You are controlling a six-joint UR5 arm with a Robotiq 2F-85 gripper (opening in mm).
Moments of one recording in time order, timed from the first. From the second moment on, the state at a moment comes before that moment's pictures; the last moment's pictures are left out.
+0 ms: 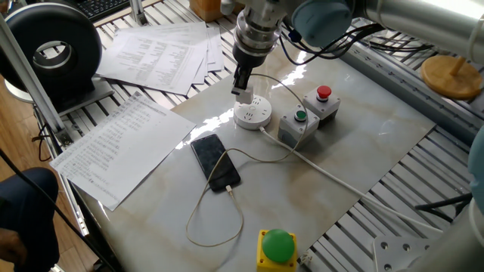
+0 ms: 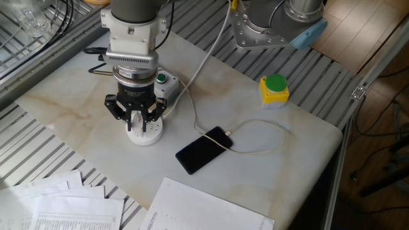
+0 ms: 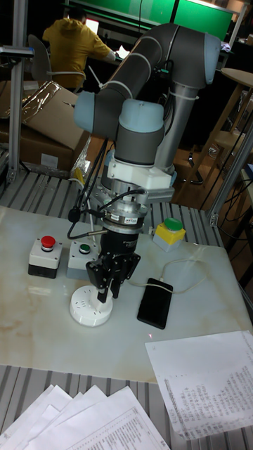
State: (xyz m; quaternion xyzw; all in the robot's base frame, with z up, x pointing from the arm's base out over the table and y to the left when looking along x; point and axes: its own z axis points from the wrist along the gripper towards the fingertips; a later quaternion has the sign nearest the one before) arm 0.605 0.001 0.089 -0.34 0.93 -0.02 0.14
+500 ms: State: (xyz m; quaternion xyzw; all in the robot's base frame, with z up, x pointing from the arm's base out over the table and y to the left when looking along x) arm 0.608 0.002 0.086 -0.35 0.93 -0.01 0.15
